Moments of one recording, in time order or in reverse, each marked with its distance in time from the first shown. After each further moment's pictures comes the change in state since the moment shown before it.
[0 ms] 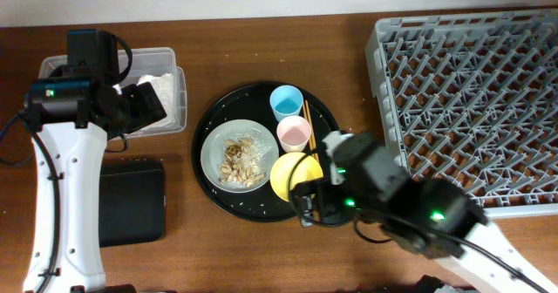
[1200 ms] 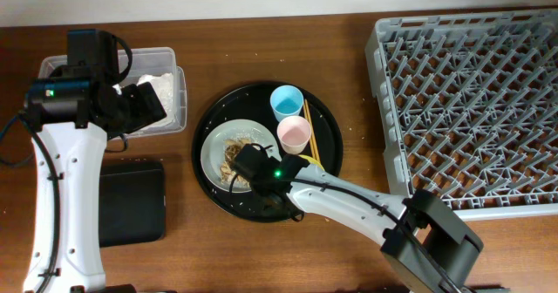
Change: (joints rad) left arm 0.000 0.000 0.000 0.000 0.000 0.000; right arm 0.135 0.708 0.005 0.269 0.219 -0.066
